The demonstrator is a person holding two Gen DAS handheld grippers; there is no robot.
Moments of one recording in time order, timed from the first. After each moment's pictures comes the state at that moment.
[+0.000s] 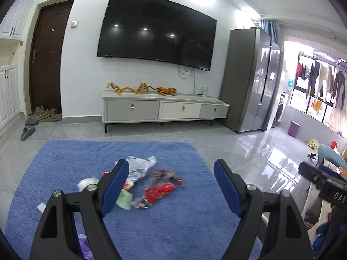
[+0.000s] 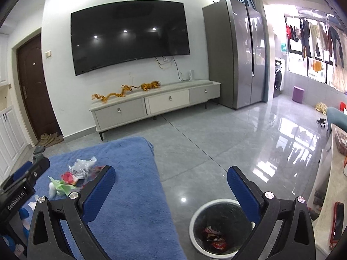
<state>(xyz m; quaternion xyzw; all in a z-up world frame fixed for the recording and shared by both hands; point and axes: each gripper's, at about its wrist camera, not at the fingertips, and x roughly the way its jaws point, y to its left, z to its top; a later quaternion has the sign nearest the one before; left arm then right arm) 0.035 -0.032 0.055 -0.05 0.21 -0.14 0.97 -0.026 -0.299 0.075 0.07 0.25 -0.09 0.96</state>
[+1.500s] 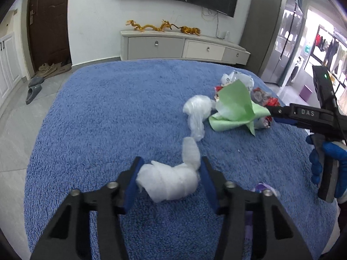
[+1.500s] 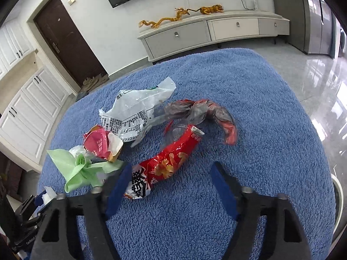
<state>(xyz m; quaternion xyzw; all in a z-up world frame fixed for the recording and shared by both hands) 0.101 0.150 -0.085 -0.01 0.40 -0.14 0.91 0.157 -0.149 -0.075 0.12 0.46 0.11 0.87</state>
